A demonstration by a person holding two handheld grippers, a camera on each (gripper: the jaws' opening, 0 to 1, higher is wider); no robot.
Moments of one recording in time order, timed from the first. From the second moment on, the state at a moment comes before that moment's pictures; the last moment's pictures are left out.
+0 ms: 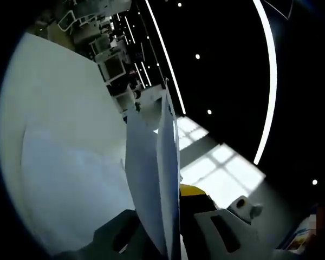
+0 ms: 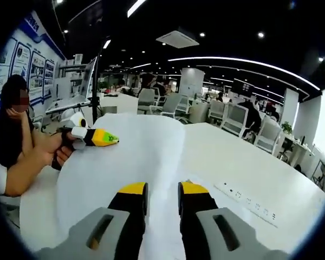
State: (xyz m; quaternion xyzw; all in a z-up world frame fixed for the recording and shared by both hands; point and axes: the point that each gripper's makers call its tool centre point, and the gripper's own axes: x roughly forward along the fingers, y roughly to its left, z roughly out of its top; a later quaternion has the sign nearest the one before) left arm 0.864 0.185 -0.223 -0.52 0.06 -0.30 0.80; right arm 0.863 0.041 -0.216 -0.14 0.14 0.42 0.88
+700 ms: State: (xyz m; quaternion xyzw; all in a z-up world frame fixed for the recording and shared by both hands) left arm 0.857 0.179 -0.215 -0.53 0.05 -0.31 0.79; right arm 0.897 0.026 -0.271 -0.13 0.20 0.38 0.89
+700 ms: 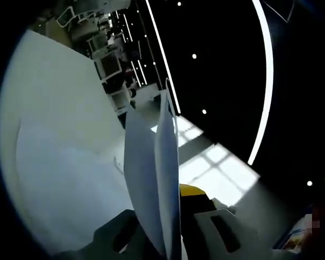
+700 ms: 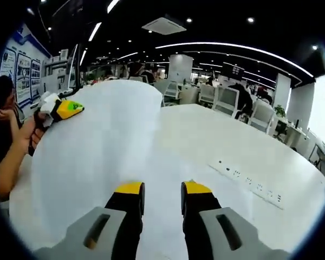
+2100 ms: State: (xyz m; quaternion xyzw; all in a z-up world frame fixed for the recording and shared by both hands) left arm 0.858 0.196 -0.207 -0.53 0.02 -0.30 0.80; right arm 0.908 -0.059 -0.200 -0.05 0.12 0.33 0.94
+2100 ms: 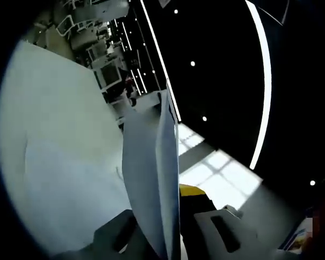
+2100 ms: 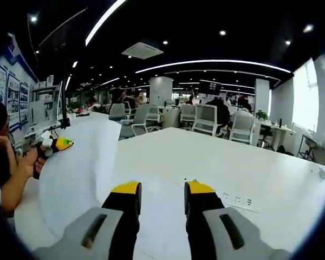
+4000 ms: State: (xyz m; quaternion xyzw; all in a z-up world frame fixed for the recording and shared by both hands) left arm 0.860 0.197 -0.207 -0.50 0.02 -0.29 0.81; right arm 0.904 -0.197 -0.178 -0.10 0.09 0.17 0.98
